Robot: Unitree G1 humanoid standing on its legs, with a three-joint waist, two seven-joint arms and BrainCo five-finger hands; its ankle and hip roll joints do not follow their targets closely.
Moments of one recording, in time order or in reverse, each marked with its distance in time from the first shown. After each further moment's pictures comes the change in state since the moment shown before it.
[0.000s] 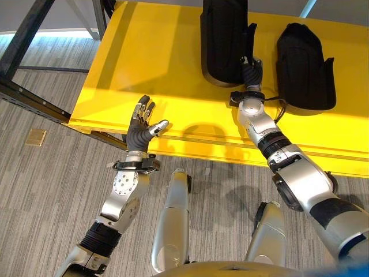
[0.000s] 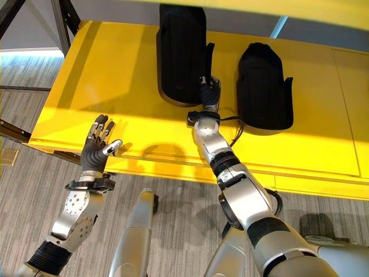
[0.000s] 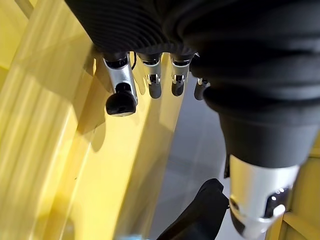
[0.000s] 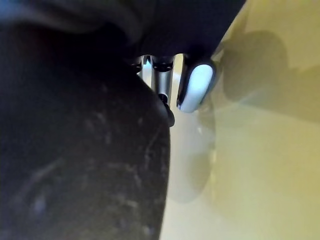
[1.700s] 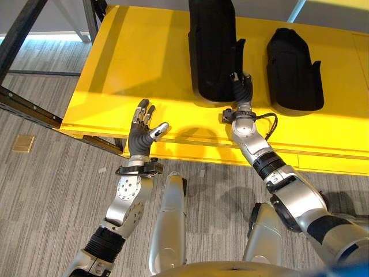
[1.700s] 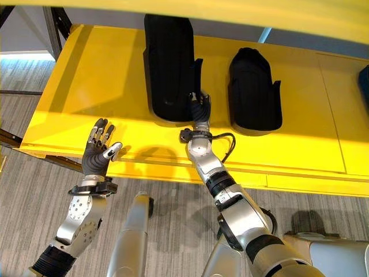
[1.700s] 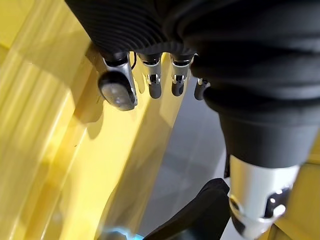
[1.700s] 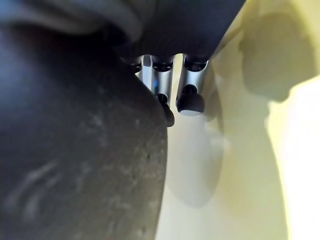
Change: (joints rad) left arm 0.031 -0.040 -0.013 -0.006 0.004 -0.035 0.039; right arm 0.218 0.061 0.041 -0.182 -0.096 -0.066 -0.008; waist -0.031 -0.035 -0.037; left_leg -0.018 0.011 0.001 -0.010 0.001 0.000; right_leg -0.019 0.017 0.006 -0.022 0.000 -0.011
